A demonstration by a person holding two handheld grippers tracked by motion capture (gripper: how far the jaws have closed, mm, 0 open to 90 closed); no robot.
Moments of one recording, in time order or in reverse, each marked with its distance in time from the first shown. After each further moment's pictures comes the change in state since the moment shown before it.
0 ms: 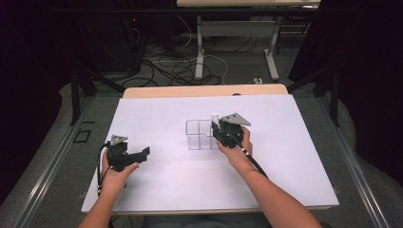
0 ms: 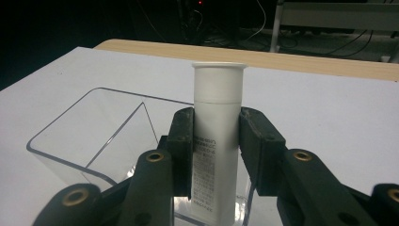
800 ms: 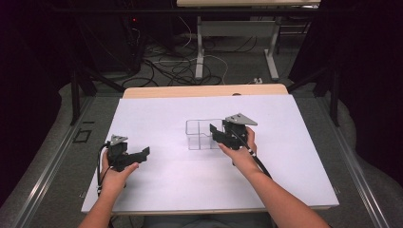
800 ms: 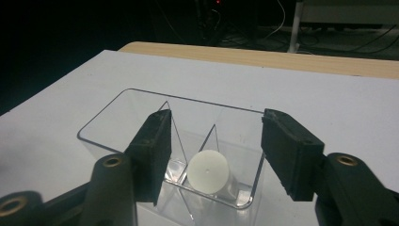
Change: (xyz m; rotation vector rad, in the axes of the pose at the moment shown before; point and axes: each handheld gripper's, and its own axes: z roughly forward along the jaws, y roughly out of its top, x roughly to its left) left arm 0.000 0.000 0.000 0.000 0.000 -0.002; right arm -0.004 0.008 -0.022 0.011 0.082 0.018
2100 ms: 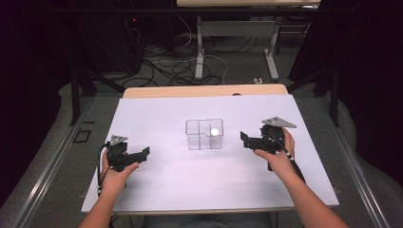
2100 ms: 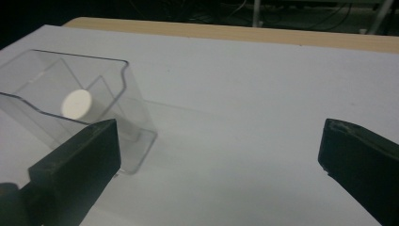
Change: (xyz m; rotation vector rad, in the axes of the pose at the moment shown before) left arm -0.001 0.000 -0.001 0.006 0.007 -0.002; right arm -0.087 -0.010 -0.060 0.083 -0.119 0.013
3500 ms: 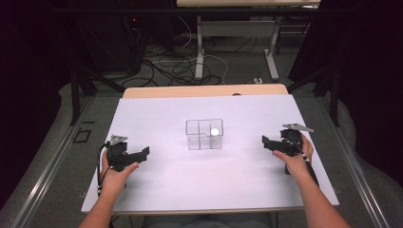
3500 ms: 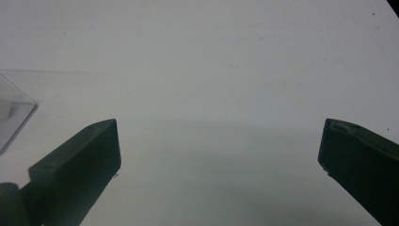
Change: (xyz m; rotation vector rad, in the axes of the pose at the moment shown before) left arm 0.001 0.000 0.001 -0.006 0.000 -0.006; right arm -0.072 -0.038 0.013 0.089 -0.140 0.112
